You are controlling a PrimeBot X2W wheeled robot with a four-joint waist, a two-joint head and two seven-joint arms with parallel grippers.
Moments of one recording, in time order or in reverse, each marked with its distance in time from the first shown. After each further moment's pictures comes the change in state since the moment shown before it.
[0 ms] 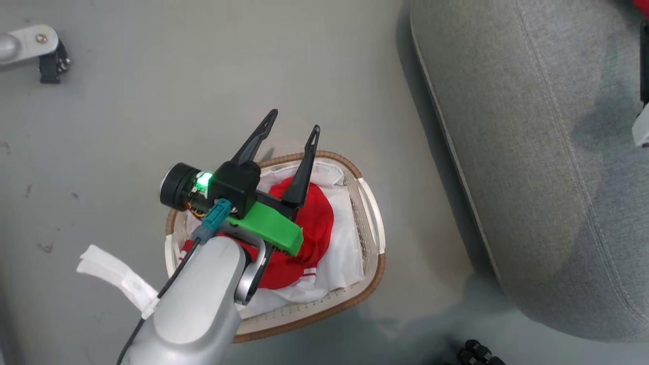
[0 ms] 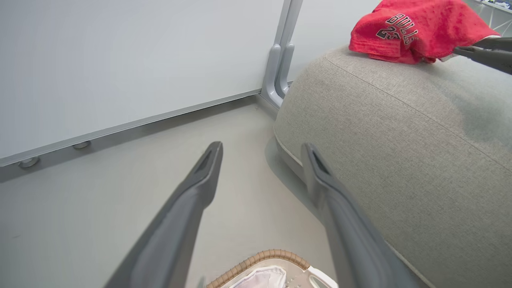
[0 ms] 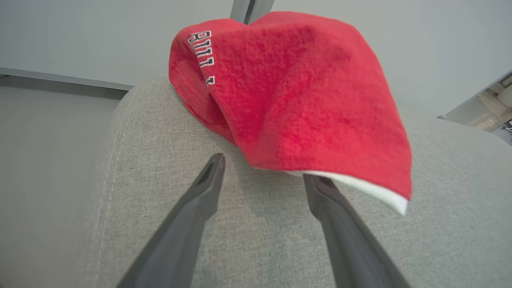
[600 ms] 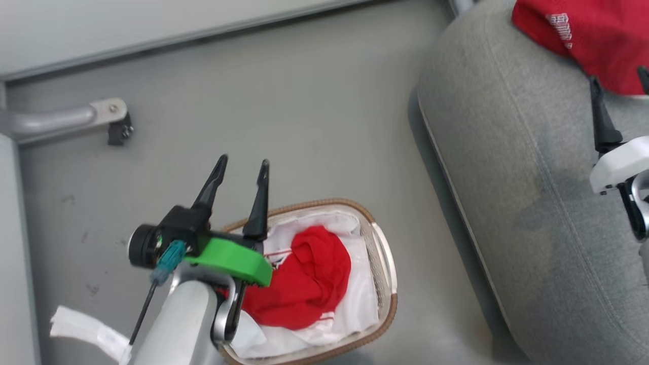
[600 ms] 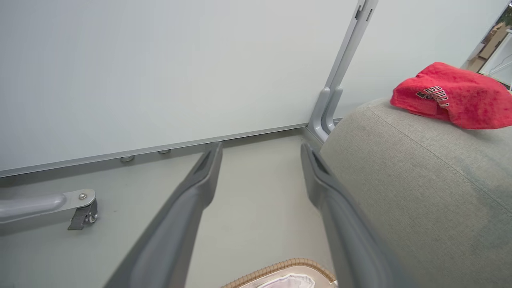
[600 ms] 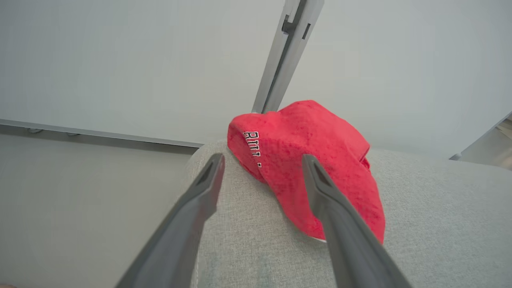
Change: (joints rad) left arm 0.200 -0.036 0.203 -0.045 -0.004 0.005 0.000; right arm 0.197 0.086 -0.038 -0.160 -0.047 0.000 0.000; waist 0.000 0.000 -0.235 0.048
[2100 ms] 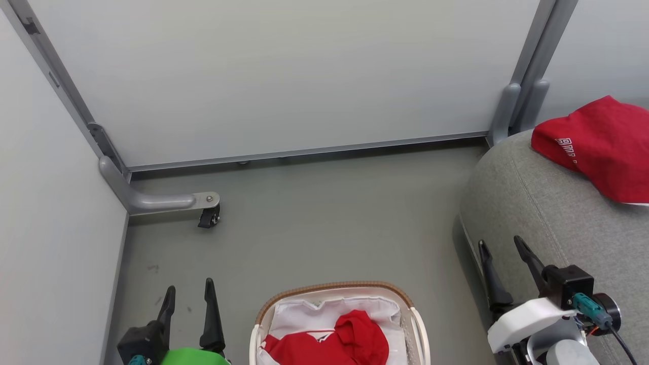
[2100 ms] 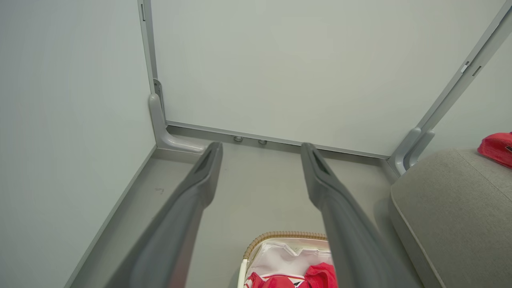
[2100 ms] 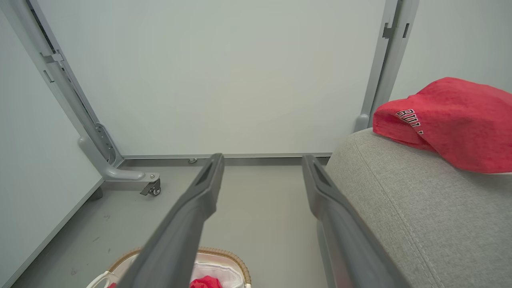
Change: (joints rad) left arm 0.402 -0.018 0.187 -0.056 -0.047 0.084 0.000; right arm 0.528 0.343 -0.004 -0.251 0.016 0.000 -0.001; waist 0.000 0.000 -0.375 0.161
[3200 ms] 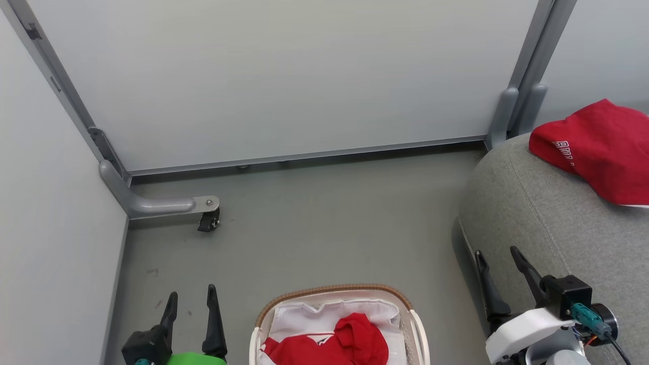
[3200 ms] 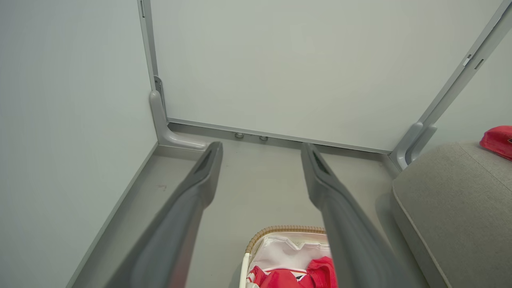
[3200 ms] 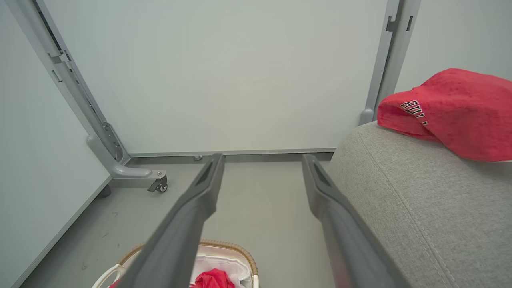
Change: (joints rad) left arm 0.009 0.000 -0.006 0.017 0.009 0.007 0.000; right arm 0.040 0.000 0.019 -0.017 0.022 0.000 0.000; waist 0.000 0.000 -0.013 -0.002
